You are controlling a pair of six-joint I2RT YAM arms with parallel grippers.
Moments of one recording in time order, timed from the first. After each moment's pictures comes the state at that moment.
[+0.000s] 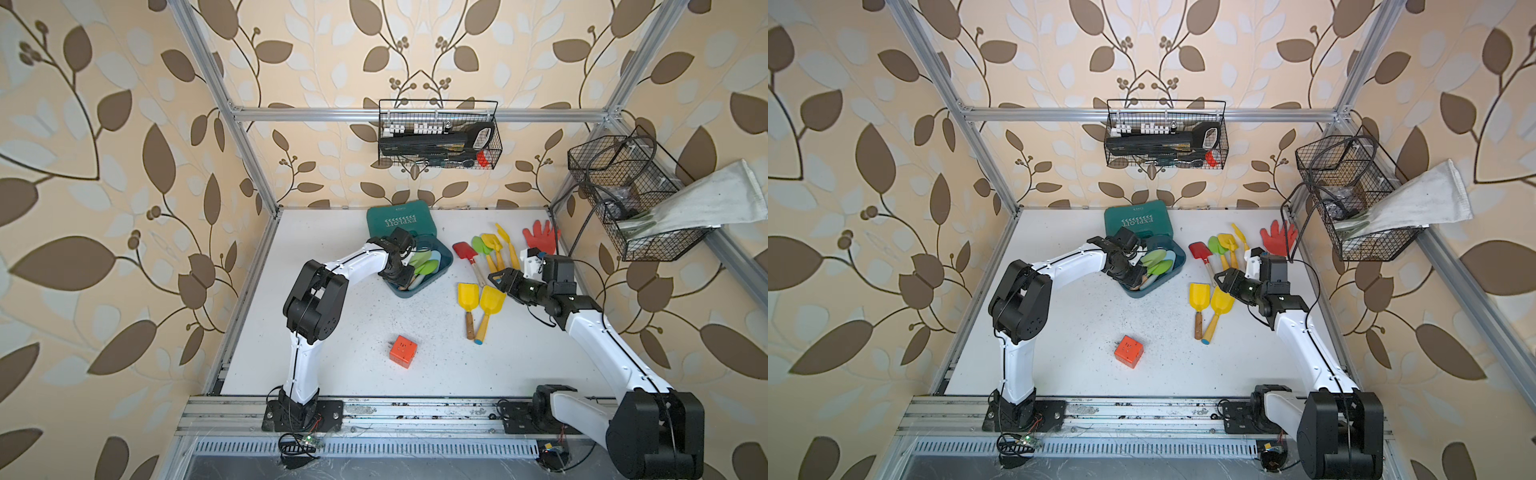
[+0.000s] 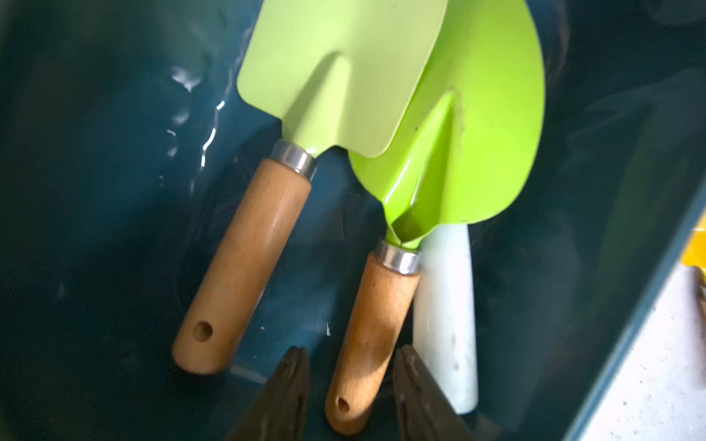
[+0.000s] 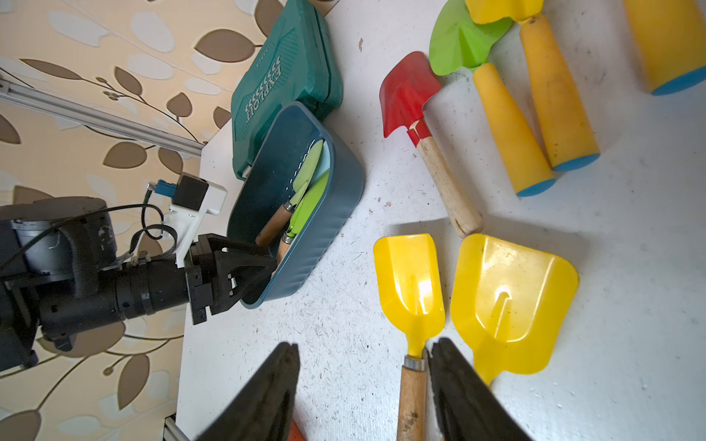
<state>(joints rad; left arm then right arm) -0.60 2.04 1.53 -0.70 0.11 -0.11 -0.04 1.12 0.71 -0.33 -0.46 0.56</state>
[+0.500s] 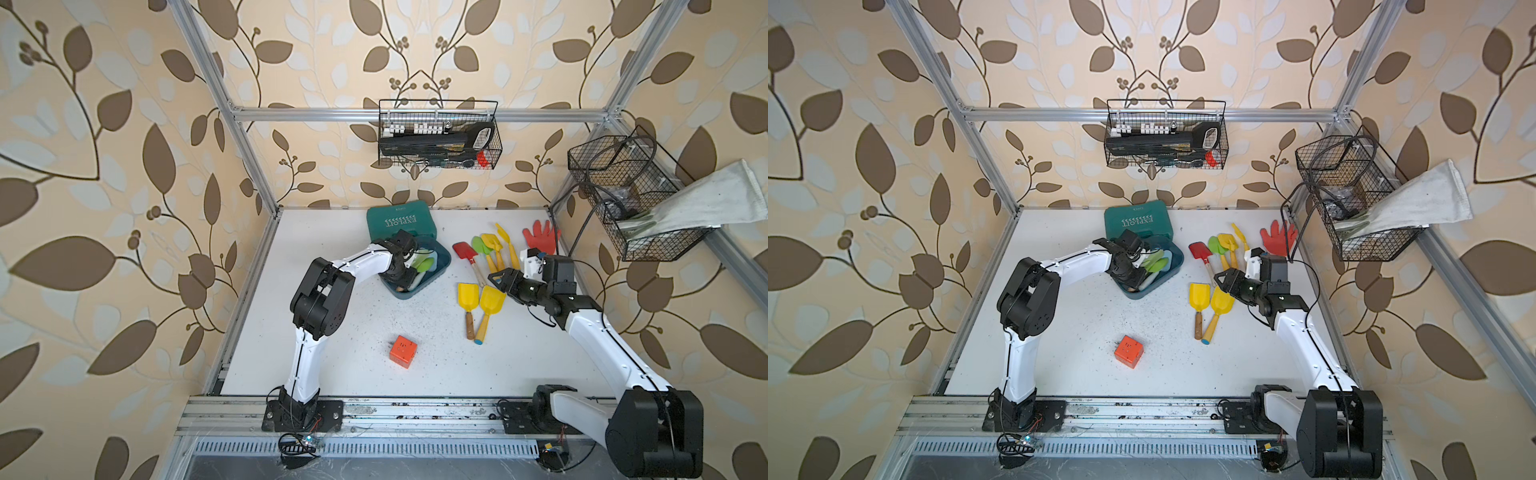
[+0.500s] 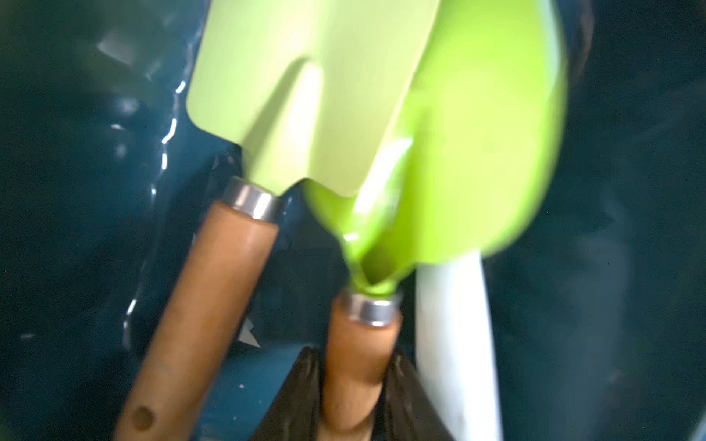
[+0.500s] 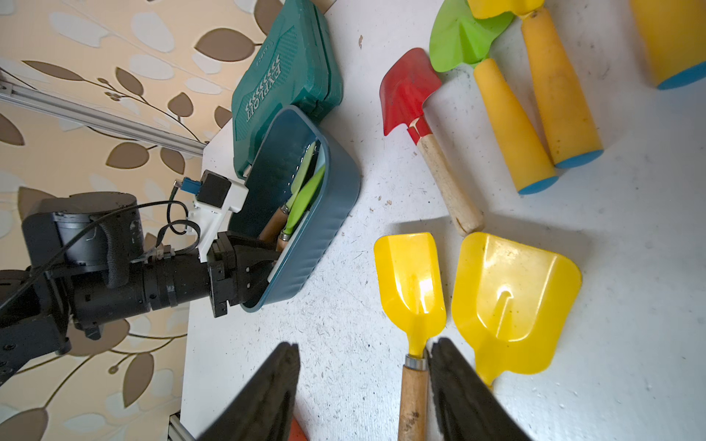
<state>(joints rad) -0.61 2.10 1.56 -0.69 0.11 -0.10 -0.04 1.13 0.71 -0.32 -0.48 0.56</state>
